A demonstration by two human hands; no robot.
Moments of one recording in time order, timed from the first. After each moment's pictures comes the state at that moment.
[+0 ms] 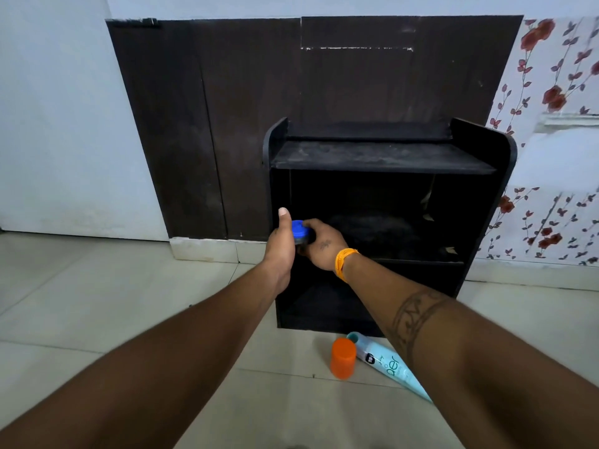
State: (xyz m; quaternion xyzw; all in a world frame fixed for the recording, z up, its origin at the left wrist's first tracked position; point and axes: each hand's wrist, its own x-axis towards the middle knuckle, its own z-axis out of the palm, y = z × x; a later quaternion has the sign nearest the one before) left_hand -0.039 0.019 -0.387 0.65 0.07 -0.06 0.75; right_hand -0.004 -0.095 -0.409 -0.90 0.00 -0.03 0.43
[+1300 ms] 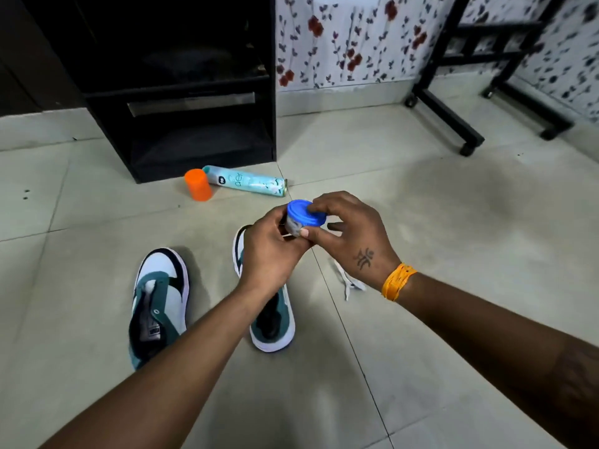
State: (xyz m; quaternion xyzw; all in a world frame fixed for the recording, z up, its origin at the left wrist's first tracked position) left_hand -0.435 -0.094 -0.497 0.76 -0.19 -0.11 0.61; right_hand -0.508 -0.236 -0.479 -0.89 0.07 -0.25 0.39
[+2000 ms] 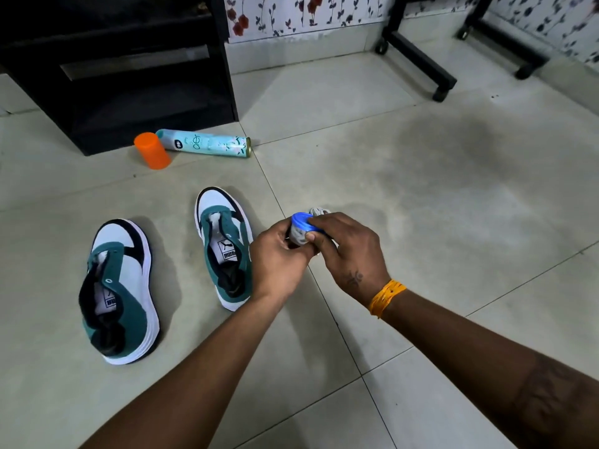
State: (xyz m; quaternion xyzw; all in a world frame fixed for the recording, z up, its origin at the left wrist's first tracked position) left_hand -0.529 -0.128 -0.568 0.73 -0.13 -0.20 0.64; right_hand -0.608 -0.244 -0.569 -0.92 0.11 -0.30 0.25
